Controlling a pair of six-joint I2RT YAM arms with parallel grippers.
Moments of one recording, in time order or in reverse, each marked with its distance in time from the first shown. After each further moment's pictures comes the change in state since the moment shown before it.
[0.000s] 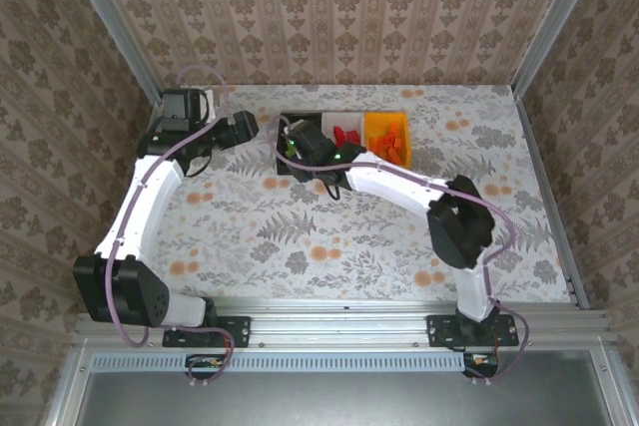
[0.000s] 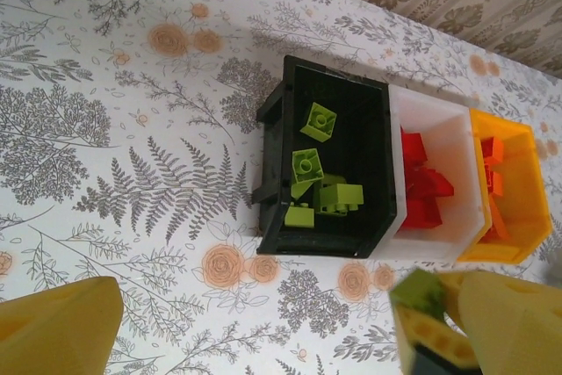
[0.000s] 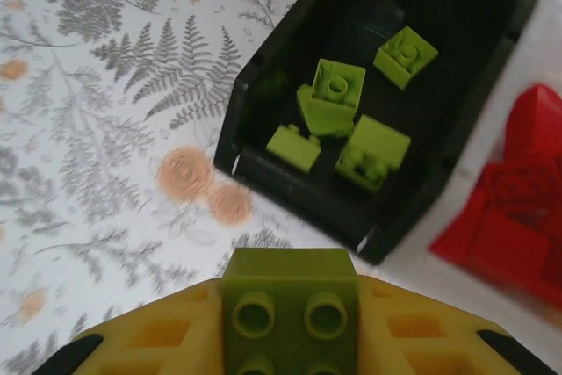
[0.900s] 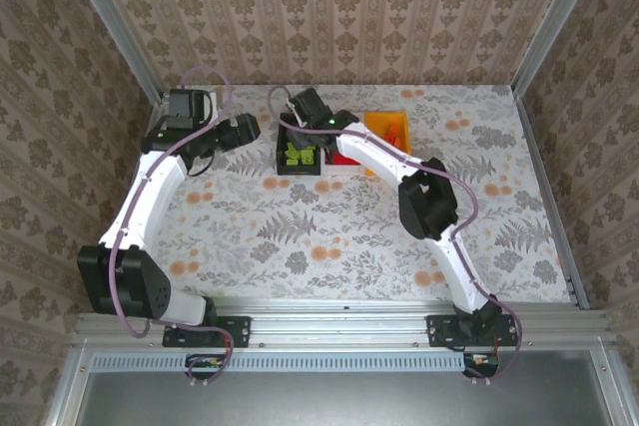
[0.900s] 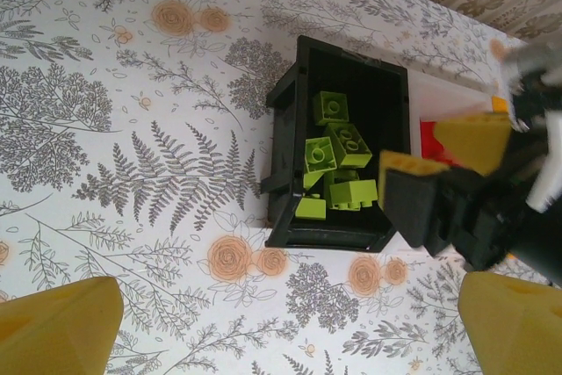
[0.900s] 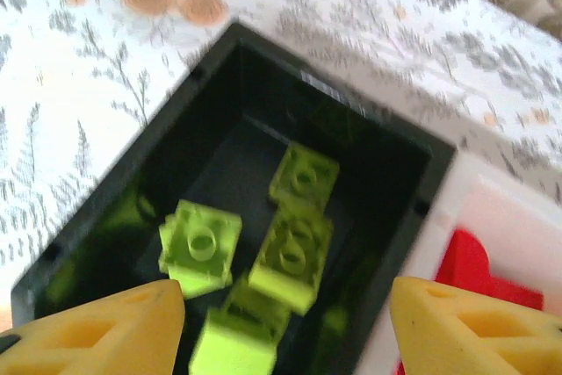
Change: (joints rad) left arm 0.001 0.040 0.000 -0.007 0.000 0.001; right arm -0.128 0.262 0.392 -0.131 -0.003 -0.127
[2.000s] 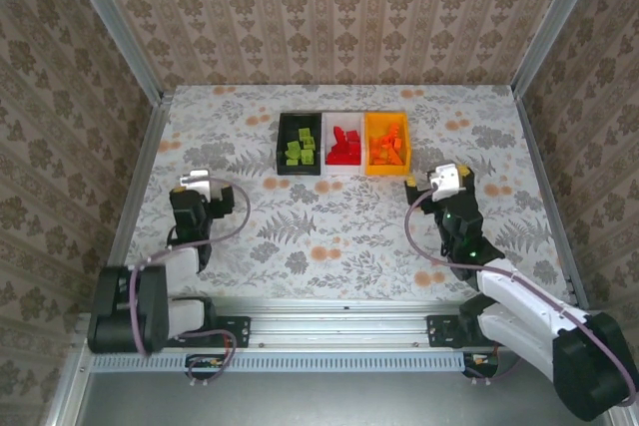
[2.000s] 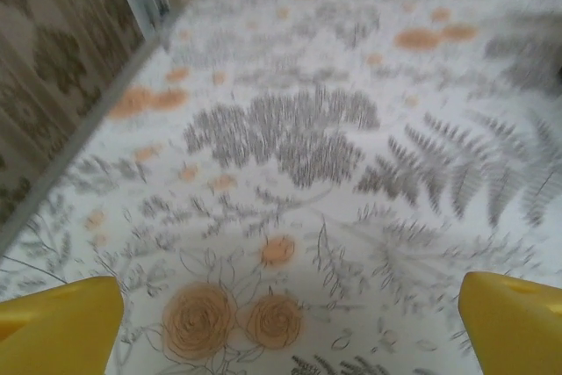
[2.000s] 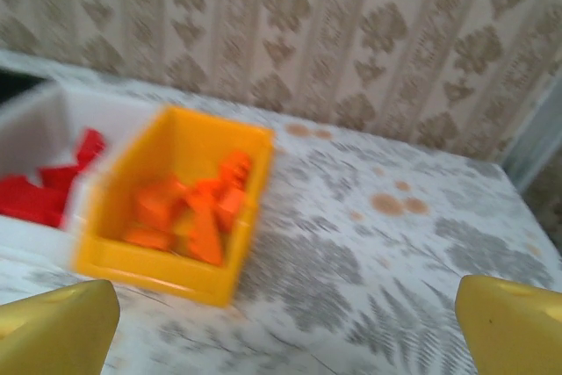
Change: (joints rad) left arm 0.128 -0.145 -1.078 1.301 -0.334 0.443; right arm -0.326 -1.392 -1.815 1.048 0.142 -0.210
